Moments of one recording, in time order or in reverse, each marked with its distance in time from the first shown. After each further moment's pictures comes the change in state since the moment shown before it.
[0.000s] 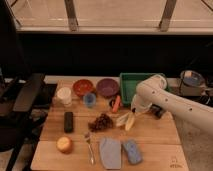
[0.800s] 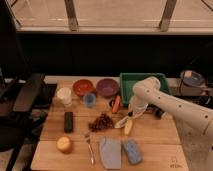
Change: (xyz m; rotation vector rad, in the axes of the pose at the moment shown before) arm -0.002 0.001 0.050 -0.099 -0.038 -0.011
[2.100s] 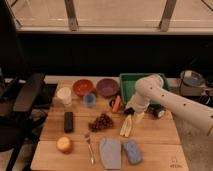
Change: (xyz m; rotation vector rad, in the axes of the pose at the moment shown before) arm -0.012 0.004 -0.011 -0.018 -0.085 0.028
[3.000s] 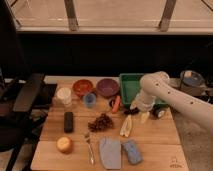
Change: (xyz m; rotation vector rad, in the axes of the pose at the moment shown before) arm 0.005 0.024 -0.031 -0.060 -0.015 0.061
